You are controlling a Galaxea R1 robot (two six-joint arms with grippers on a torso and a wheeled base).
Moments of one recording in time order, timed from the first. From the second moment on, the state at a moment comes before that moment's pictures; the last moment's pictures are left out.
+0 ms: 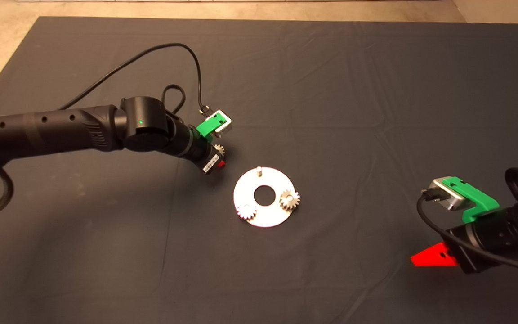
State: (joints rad) left arm -0.27 2.46 -1.12 0.67 1.05 -0.58; right arm 0.41 2.01 -0.39 -0.19 -1.34 1.40
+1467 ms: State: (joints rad) left arm -0.29 2.56 -1.00 0.66 1.18 -0.60; right arm 0.41 2.01 -0.39 -0.19 -1.33 1.40
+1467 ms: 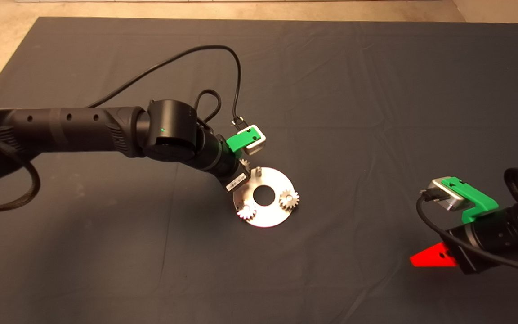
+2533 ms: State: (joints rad) left arm -0.33 2.58 -1.03 0.66 1.16 -0.65; right arm 0.41 2.01 -0.39 -0.19 -1.32 1.40
